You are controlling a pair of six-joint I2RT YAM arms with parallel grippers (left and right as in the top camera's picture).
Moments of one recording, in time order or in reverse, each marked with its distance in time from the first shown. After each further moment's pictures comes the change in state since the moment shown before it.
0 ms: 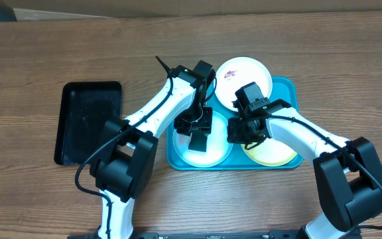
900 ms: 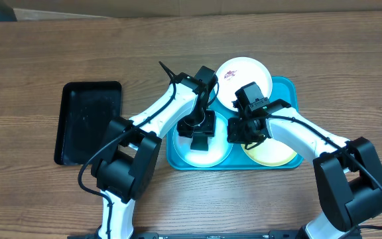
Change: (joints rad) left arm -0.018 -0.002 -0.076 0.110 0.012 -0.004; right arm 0.000 0.000 0.000 -0.001 0.000 0.000
